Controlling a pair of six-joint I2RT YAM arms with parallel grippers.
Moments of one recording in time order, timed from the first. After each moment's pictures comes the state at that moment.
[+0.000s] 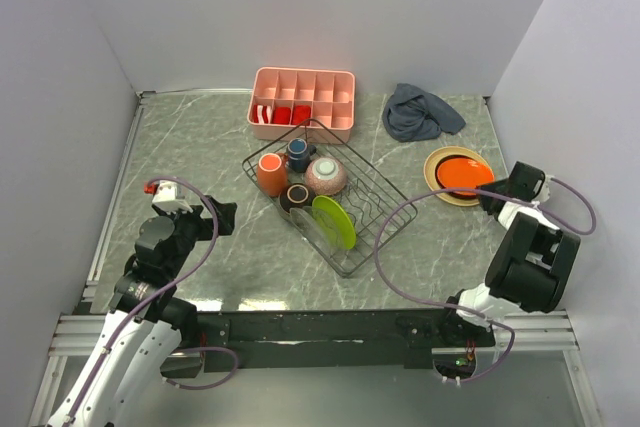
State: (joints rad) left arm -0.32 0.36 0.44 -0.30 -0.09 -0.43; right arm -0.49 1.47 0.70 0.02 -0.10 0.91
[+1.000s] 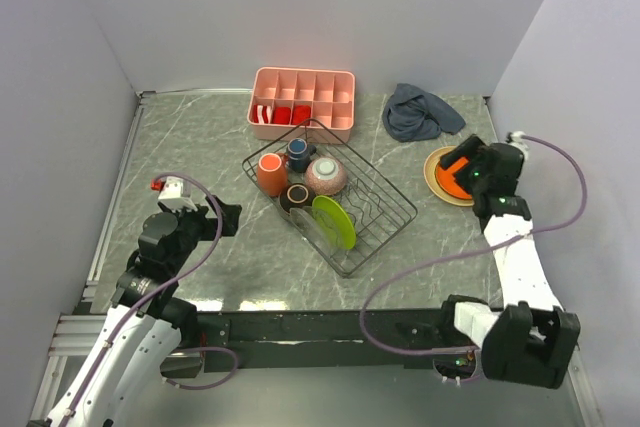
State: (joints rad) left arm -0.32 0.41 0.45 -0.29 -0.04 -0.43; right arm -0.20 1.07 0.78 -0.25 -0.04 0.65
